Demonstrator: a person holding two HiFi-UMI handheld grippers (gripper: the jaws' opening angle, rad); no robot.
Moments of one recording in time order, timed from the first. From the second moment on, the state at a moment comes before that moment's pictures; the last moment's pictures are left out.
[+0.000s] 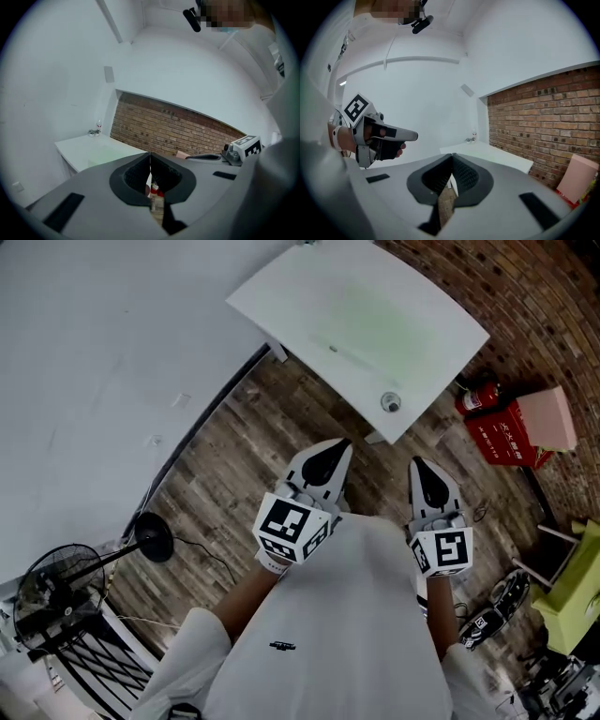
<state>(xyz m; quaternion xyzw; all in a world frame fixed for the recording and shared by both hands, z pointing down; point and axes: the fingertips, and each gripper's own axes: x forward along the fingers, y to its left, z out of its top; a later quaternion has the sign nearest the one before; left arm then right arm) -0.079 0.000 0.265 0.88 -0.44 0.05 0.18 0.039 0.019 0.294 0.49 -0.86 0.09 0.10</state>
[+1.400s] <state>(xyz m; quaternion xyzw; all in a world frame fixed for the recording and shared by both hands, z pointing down) -0.046 -0.192 0.299 0.86 -0.47 0.09 0.21 0.081 -0.185 0.335 0.45 -0.87 0.15 0.11</state>
